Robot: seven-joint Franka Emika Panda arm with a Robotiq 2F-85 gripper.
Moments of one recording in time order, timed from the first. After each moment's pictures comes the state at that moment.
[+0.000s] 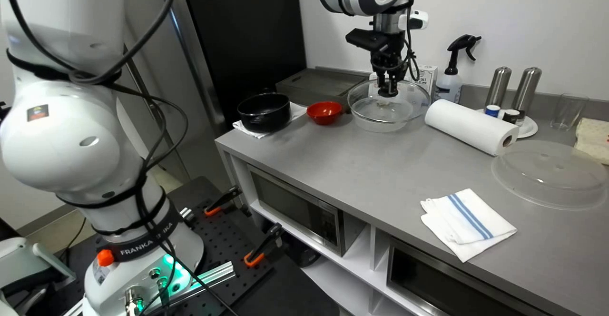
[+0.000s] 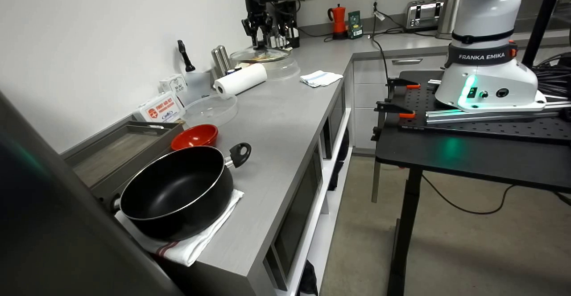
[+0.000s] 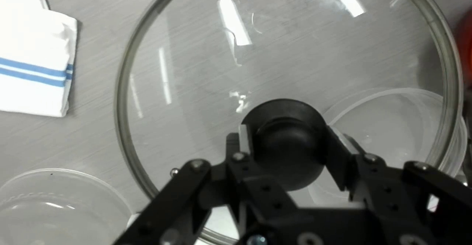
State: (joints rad) arm -0.11 0.49 -0.05 -1.68 0.08 2.27 0.15
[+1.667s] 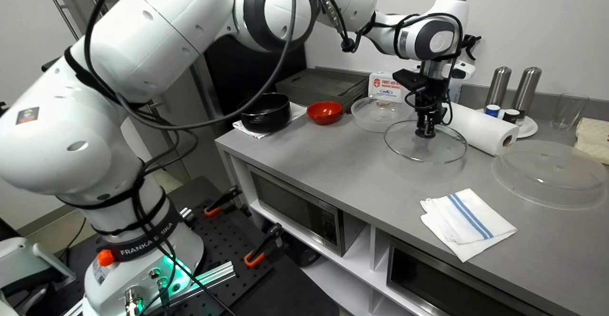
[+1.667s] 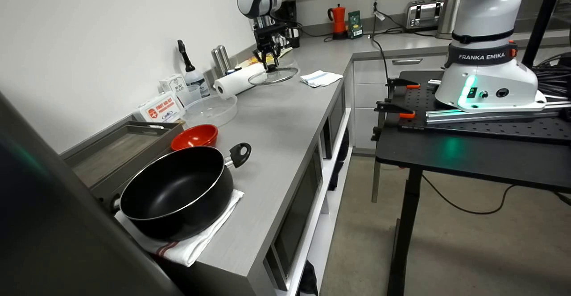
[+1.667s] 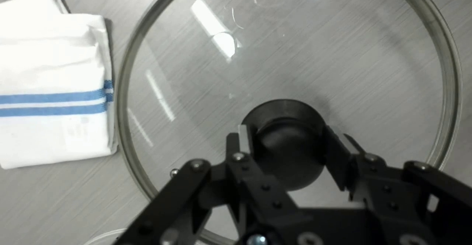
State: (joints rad) arm -0.19 1.06 -0.13 -0.99 0.08 1.99 0.37
